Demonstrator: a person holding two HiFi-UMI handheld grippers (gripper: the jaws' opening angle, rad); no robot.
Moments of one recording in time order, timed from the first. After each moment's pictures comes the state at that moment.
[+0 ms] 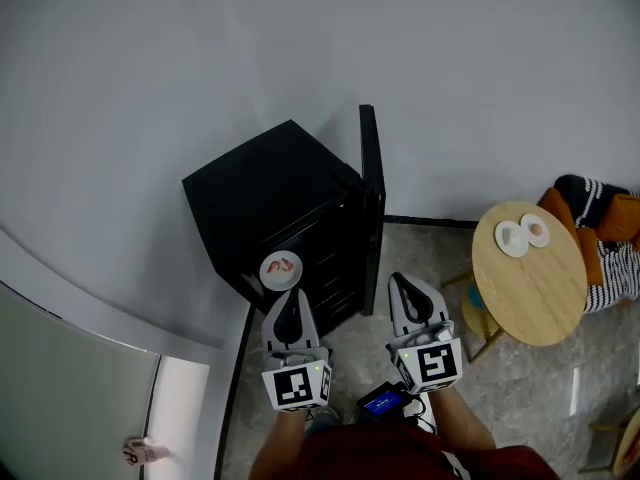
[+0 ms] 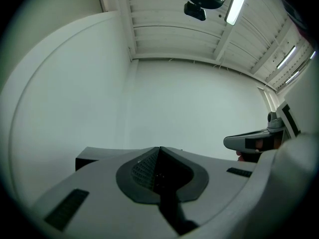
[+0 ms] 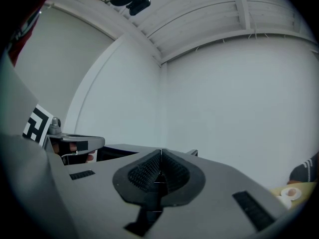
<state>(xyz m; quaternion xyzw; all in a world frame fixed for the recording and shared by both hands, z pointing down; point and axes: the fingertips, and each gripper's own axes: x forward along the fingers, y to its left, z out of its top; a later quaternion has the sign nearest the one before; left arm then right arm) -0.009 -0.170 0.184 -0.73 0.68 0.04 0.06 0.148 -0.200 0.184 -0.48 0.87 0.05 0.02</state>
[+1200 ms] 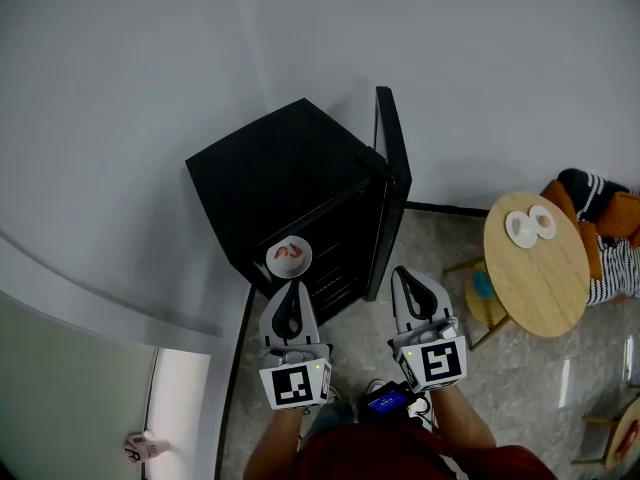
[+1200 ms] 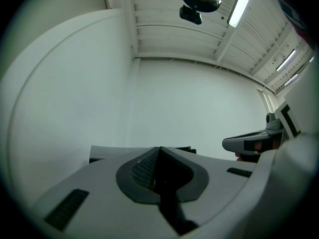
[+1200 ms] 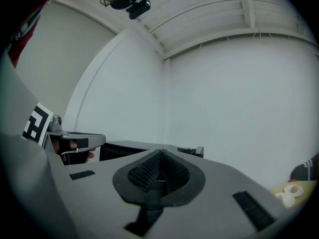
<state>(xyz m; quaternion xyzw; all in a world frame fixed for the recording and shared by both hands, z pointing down) -0.063 -0.174 0.188 -0.73 0.68 0.07 0.03 0.092 -0.202 0.197 -0.48 0.87 0.05 0.00</state>
